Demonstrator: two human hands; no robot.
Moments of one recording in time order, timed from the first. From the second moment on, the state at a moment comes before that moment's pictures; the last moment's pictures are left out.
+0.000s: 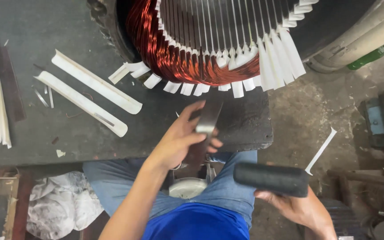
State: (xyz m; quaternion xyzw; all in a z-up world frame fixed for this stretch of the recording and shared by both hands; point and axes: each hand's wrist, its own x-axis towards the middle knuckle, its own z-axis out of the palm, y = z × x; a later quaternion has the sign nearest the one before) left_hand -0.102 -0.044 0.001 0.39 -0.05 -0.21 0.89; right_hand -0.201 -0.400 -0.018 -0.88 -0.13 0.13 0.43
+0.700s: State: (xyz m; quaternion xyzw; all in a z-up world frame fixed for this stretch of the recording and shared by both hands) left_hand -0.072 -0.084 -0.017 0.21 -0.01 -0.14 0.97; right_hand -0.152 -0.348 0.070 -0.83 -0.40 0.23 0.31
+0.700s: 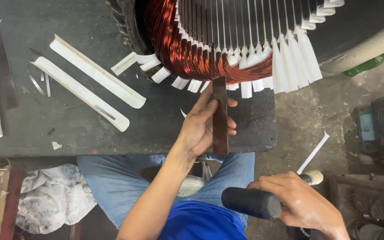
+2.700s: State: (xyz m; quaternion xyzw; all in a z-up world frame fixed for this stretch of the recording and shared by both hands) left_hand -0.015 -0.091 -0.009 0.28 0.18 -0.08 0.94; right_hand -0.112 -0.309 0.072 -0.84 -0.45 0.17 0.25
